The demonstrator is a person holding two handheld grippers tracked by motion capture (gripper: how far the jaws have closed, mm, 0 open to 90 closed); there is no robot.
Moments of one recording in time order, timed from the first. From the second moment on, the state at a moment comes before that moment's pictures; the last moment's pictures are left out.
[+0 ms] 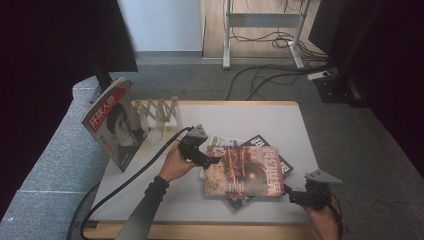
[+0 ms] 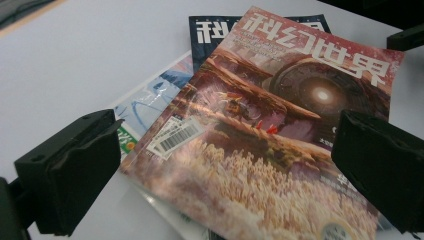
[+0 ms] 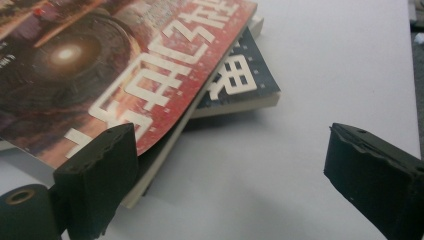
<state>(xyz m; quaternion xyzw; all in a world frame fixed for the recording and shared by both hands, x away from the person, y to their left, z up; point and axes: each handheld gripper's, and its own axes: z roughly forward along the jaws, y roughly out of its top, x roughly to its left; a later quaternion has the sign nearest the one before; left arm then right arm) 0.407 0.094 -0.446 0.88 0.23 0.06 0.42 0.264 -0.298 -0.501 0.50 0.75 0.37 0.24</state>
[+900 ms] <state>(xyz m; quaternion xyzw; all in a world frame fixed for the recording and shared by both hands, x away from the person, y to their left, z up) 0.448 0.085 -0.506 0.89 0.24 0.05 0.39 0.262 -0.258 -0.502 0.45 0.79 0.37 0.21</state>
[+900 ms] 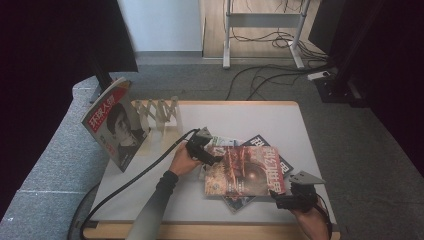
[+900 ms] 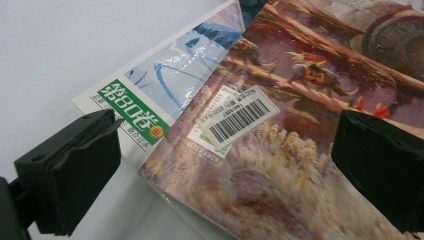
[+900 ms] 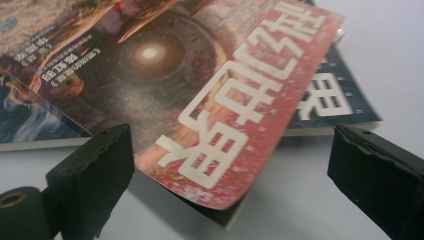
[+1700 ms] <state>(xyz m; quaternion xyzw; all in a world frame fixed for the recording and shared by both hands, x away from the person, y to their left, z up) 0.437 0.084 -0.510 0.89 0.24 0.03 0.39 0.269 -0.252 -0.517 0.44 0.80 0.34 0.20</state>
